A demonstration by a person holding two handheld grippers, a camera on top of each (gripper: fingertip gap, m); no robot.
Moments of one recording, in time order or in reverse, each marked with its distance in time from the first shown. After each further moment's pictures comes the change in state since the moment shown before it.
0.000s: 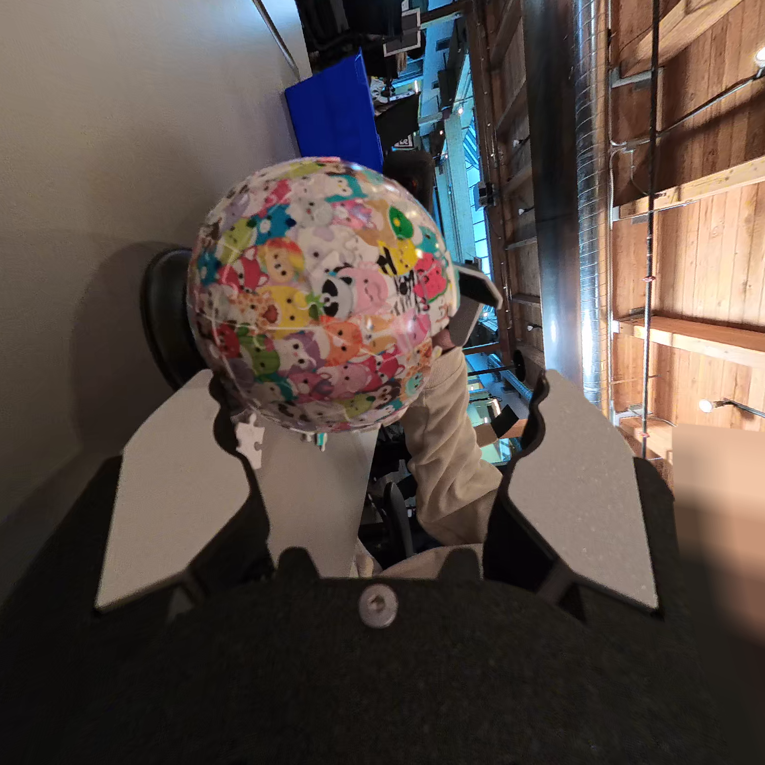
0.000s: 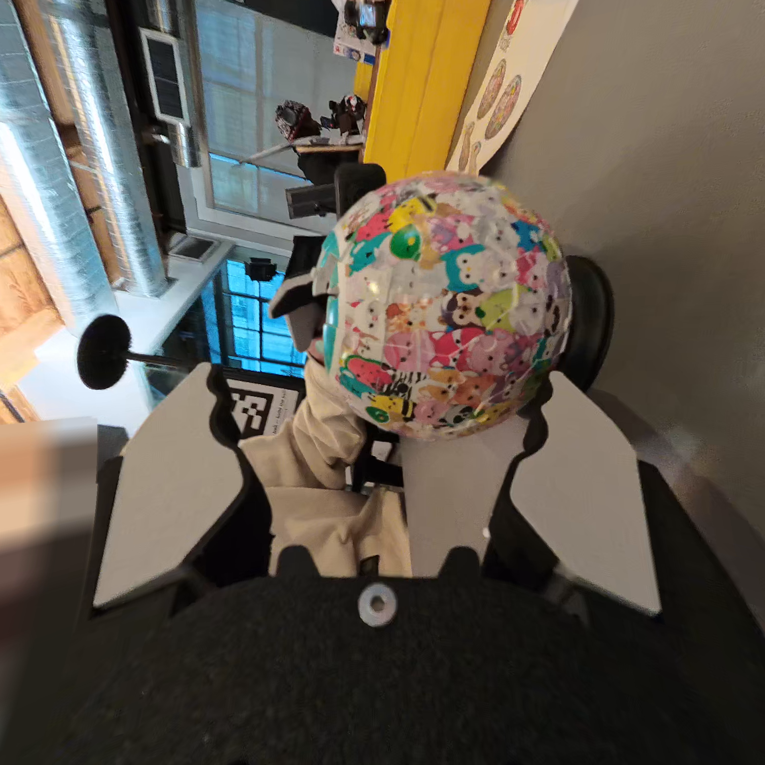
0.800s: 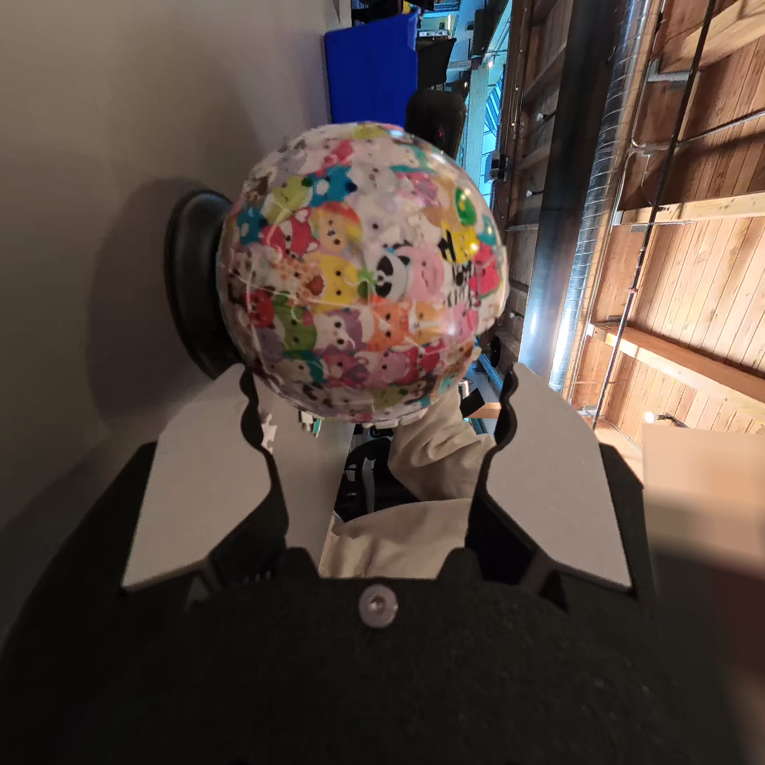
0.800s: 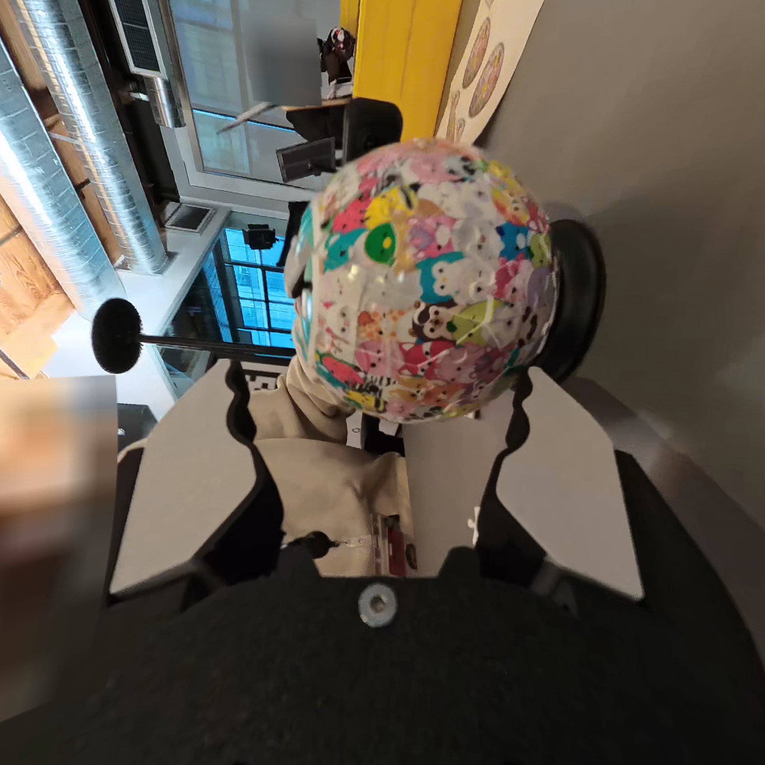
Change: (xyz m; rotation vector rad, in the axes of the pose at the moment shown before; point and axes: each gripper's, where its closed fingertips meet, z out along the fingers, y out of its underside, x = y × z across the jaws) left arm -0.018 -0.018 0.004 -0.118 -0.023 -0.179; right arm 0.014 -0.018 -0.002 -0.114 -0.002 0.069
